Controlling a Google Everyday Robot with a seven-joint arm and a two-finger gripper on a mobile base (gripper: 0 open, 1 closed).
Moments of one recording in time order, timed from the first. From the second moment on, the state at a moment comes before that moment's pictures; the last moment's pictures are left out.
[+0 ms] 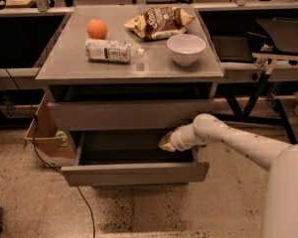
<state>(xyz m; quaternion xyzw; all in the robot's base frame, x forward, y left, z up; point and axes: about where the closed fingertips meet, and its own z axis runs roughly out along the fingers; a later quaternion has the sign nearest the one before) 0.678 -0.072 0.476 -0.55 0.75 0.16 0.32</state>
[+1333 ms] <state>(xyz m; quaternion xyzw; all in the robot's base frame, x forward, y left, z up) 0.602 -0.011 0.412 -0.56 0.74 0.28 0.25</state>
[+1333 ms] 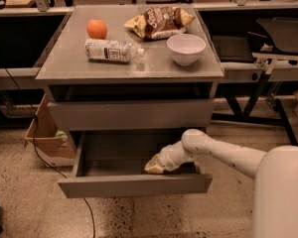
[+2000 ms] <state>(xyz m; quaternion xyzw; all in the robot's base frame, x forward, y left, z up) 0.554 -0.012 0.409 -0.56 0.74 0.31 0.20</state>
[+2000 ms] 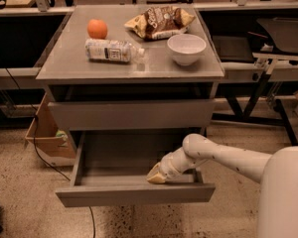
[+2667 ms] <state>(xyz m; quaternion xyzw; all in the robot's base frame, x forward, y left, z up) 0.522 -0.017 0.416 -0.56 0.74 0.32 0.18</state>
